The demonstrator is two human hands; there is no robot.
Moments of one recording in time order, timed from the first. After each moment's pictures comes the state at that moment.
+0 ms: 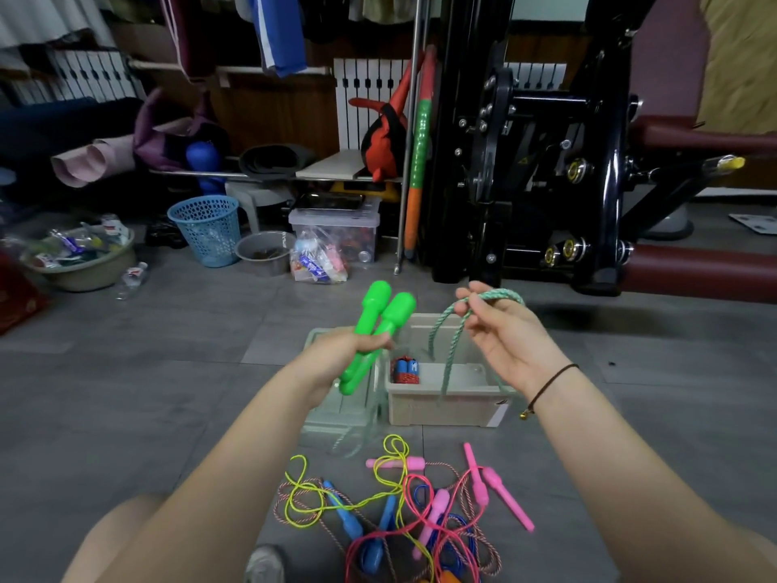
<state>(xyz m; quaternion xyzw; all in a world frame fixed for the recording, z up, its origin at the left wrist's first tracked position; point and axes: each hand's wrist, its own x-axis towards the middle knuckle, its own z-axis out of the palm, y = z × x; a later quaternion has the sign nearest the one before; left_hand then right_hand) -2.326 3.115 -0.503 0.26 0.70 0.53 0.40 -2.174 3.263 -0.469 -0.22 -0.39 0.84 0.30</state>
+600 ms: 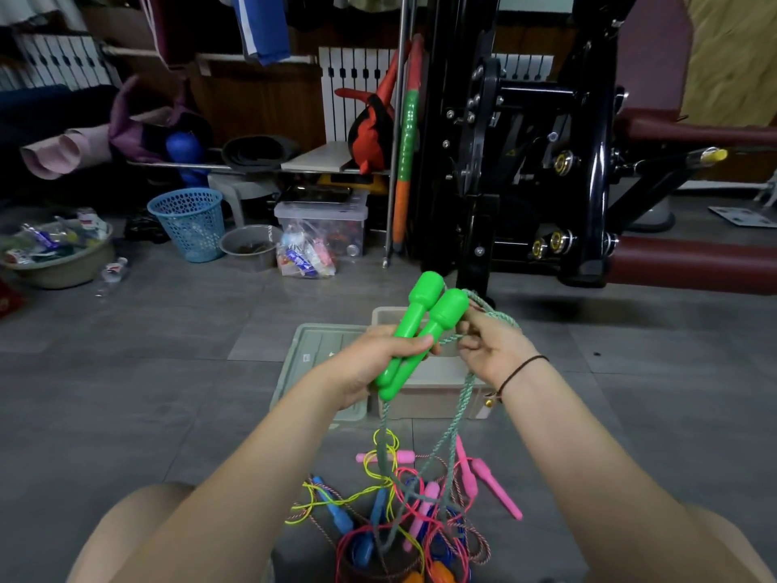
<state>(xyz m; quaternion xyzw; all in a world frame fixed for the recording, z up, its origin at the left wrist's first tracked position) -2.284 3.142 -0.498 0.35 0.60 0.53 0.48 -2.192 3.272 -0.491 -0.37 -0.32 0.82 0.29</state>
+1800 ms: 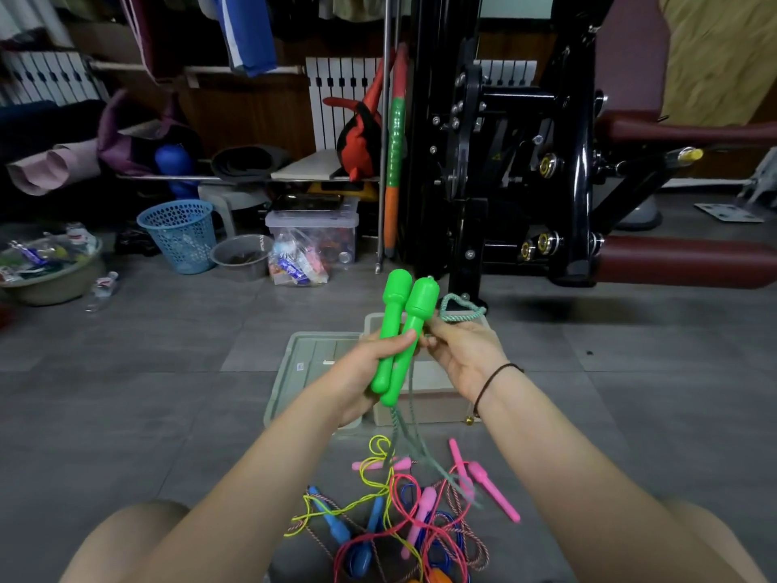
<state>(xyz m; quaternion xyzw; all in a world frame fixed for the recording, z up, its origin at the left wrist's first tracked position) -2.270 3.145 -0.500 0.26 0.52 0.63 0.51 -2.191 3.253 -0.492 -0.32 -0.37 0.82 0.31</state>
